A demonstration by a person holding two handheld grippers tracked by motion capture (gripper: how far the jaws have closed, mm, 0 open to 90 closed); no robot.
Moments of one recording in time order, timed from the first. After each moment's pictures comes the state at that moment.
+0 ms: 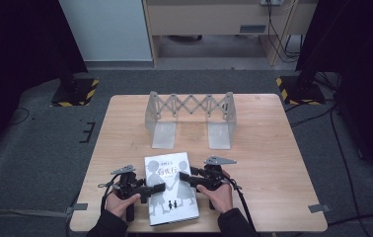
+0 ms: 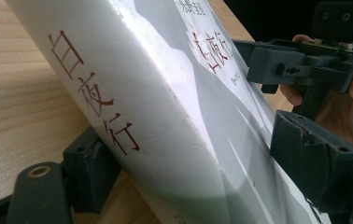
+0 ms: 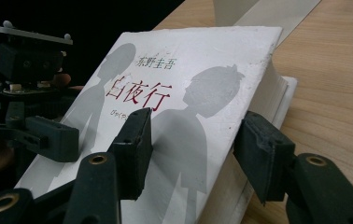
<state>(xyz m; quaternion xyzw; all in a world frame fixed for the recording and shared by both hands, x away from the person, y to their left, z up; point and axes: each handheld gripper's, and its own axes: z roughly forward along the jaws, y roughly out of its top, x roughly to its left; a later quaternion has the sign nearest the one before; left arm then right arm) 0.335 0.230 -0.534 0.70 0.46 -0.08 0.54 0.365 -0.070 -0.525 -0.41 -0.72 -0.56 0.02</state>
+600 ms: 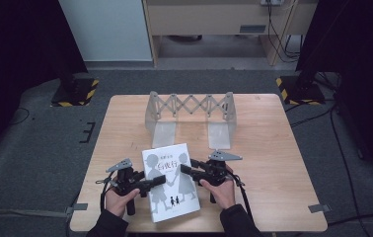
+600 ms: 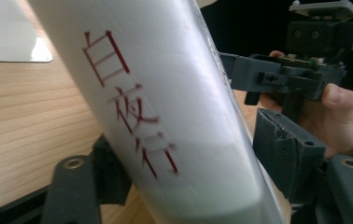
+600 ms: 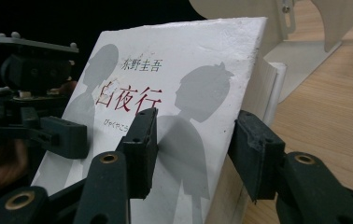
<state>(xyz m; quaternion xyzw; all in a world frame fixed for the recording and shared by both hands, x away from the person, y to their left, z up) 0.338 0.225 -0.504 0.69 0.42 -0.05 0.59 0.370 -0.078 -0.502 -0.37 -0.70 -0.61 0.01</state>
